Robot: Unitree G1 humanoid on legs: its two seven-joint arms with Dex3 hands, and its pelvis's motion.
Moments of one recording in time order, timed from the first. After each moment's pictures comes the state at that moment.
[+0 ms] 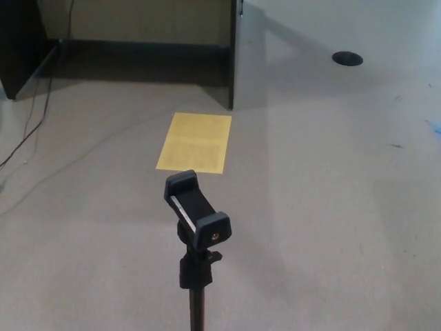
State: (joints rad) left_arm 0.07 0.52 0.06 0.89 0.09 -0.33 -0.02; right_arm -0.09 -0.53 0.28 0.95 -0.35 -0.19 0.01
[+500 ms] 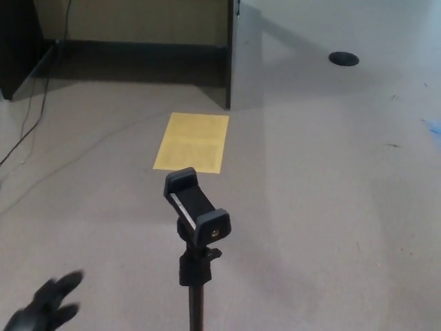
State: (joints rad) left_arm -0.07 0.39 0.04 0.53 -0.01 -0.33 -0.21; right_arm -0.11 -0.53 0.29 0.97 -0.37 -0.24 0.00
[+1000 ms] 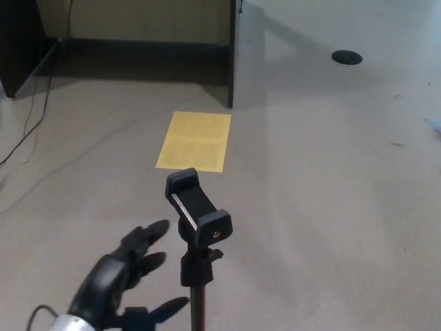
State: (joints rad) left_arm -0.15 0.26 -0.10 0.28 -0.02 -0.11 -0.25; right_arm -0.11 -0.53 0.29 0.96 -0.38 -0.25 -0.01
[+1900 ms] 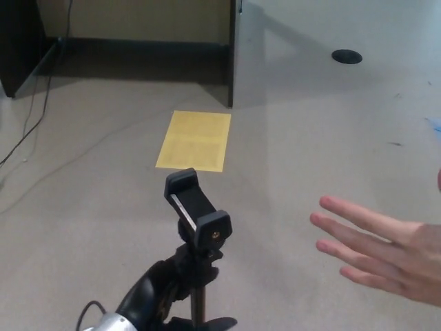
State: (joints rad) left_arm -0.18 0.20 -0.22 0.24 0.00 -0.02 -0.32; right_arm -0.13 -0.53 0.29 0.97 -0.39 -0.25 -0.01
